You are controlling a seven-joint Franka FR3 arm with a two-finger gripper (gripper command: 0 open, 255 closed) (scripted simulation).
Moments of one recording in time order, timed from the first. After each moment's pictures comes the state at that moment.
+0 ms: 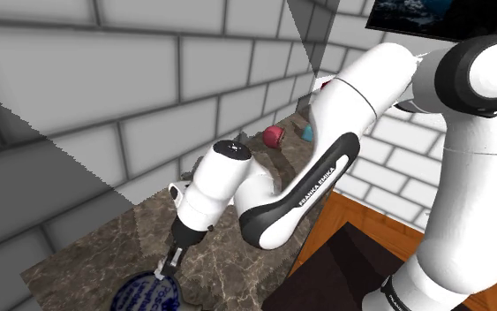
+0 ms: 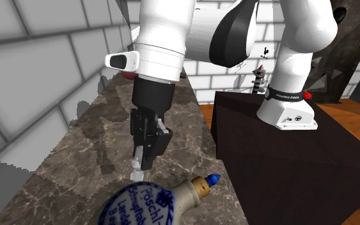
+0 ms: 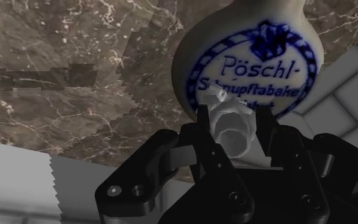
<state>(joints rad) -0.21 0.42 0.92 -2.29 -0.55 2.84 0.34</state>
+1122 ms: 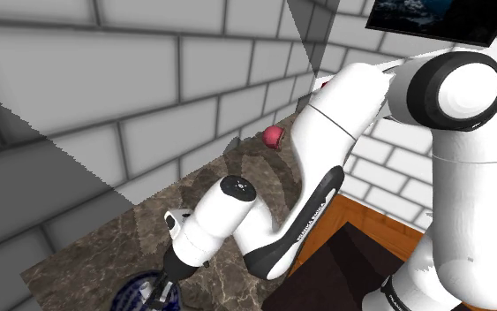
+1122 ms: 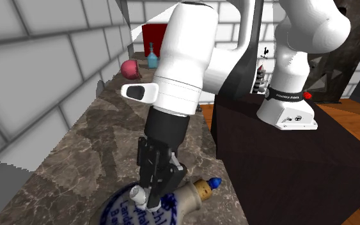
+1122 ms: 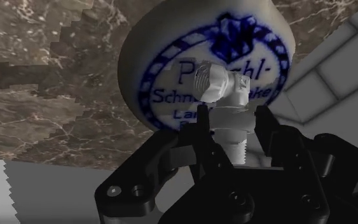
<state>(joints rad) 0.16 0.48 0.58 -2.29 -0.77 3.13 0.61</state>
